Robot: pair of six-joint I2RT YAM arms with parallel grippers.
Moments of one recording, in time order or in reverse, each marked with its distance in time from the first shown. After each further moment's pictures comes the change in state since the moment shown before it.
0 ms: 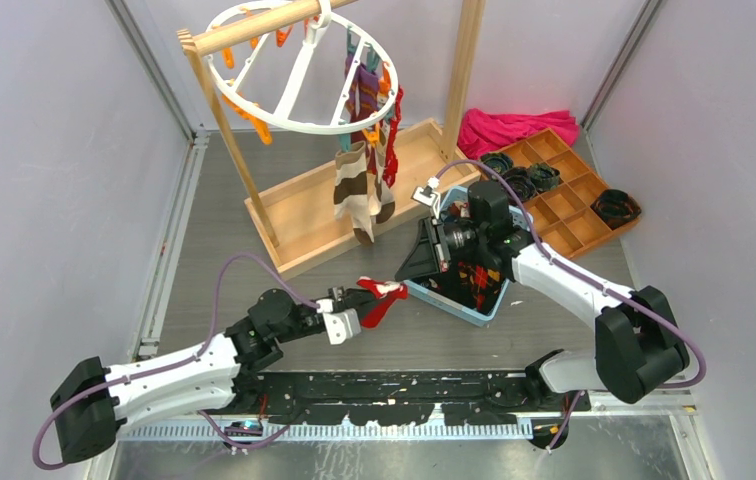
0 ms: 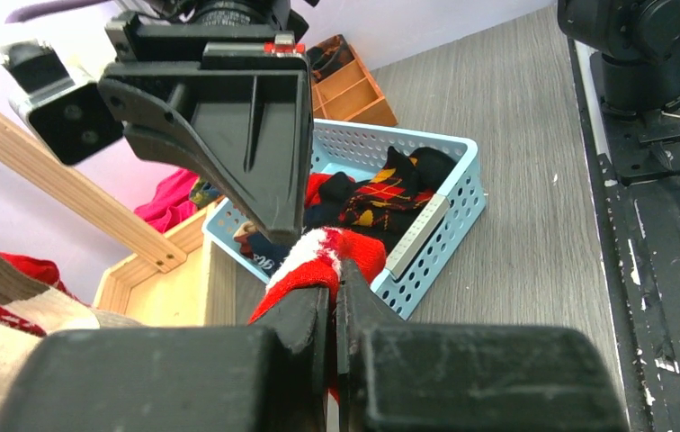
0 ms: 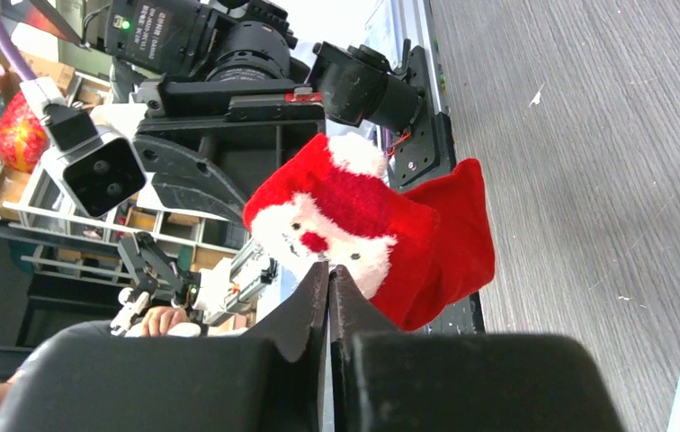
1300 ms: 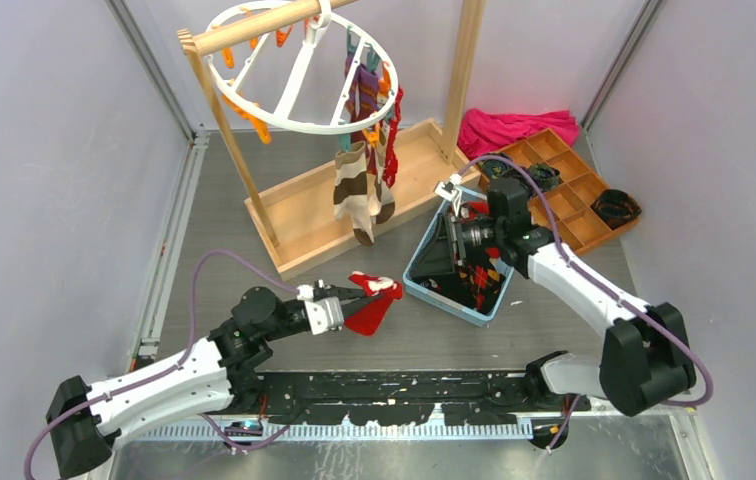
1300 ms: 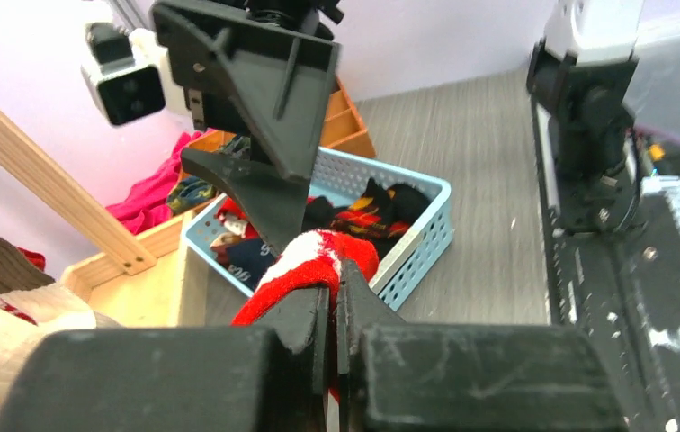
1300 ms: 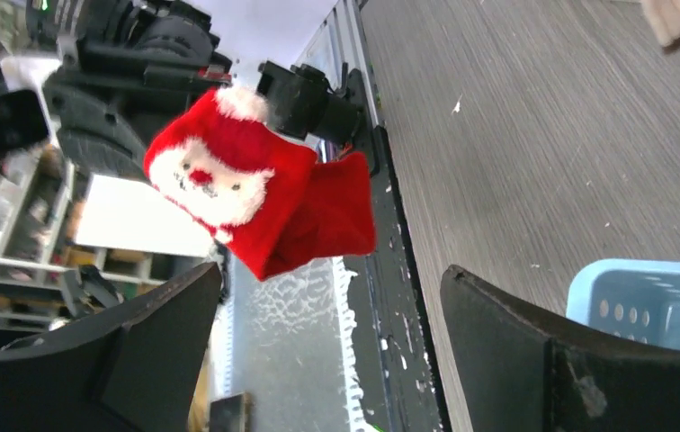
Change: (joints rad) left arm 0.040 -0.126 0.042 -0.114 0.035 -0.218; right arm -0.114 -0.088 0.051 -0.352 0.023 -0.336
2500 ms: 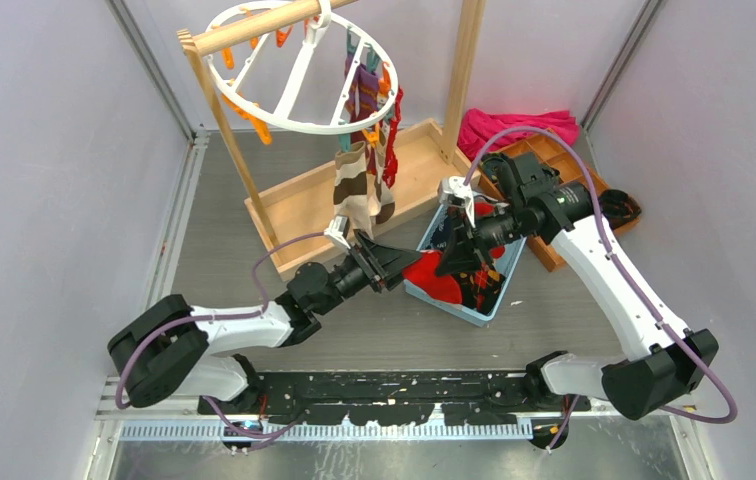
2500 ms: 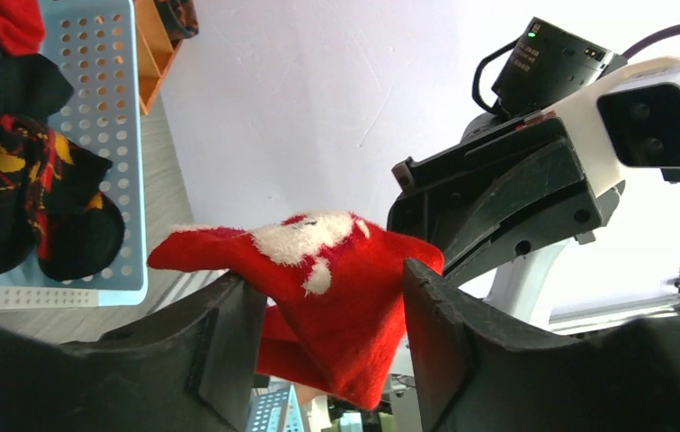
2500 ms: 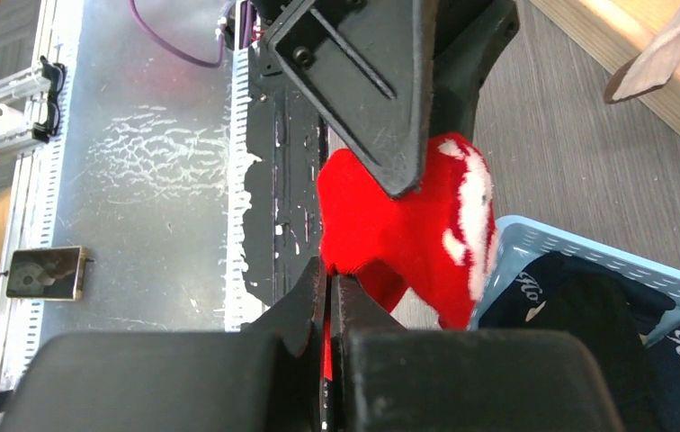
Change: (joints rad) left arm 0.054 0.638 0.080 0.557 -0.285 -1.745; right arm 0.016 0.008 0.496 -0.974 0.166 -0.953
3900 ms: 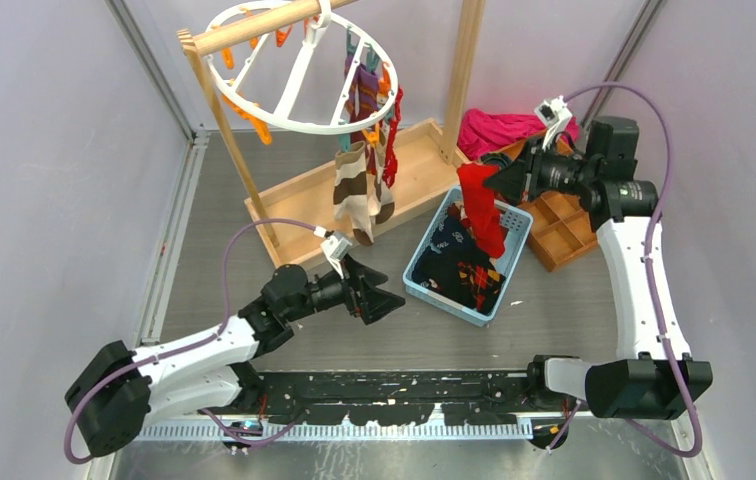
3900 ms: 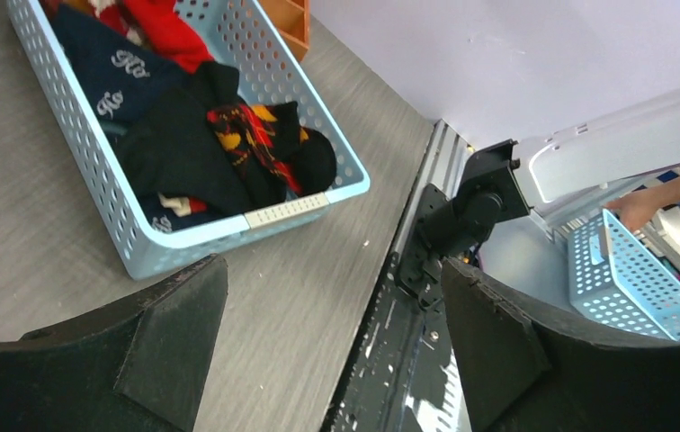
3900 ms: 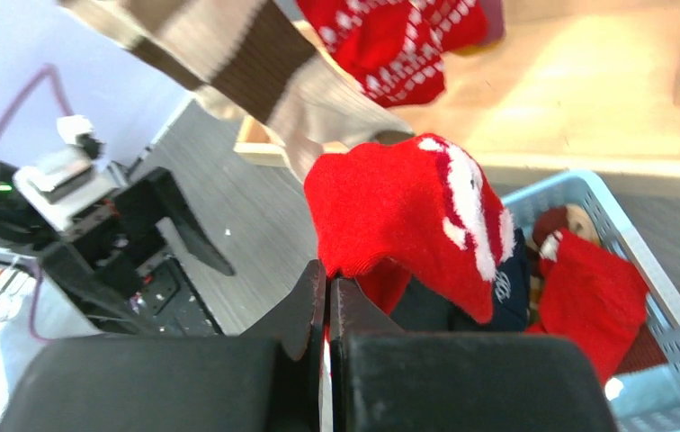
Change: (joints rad) left arm 0.079 -0.335 -0.064 -0.463 0.282 0.883; right arm -0.442 -0.039 -0.003 0.486 0.146 0.655
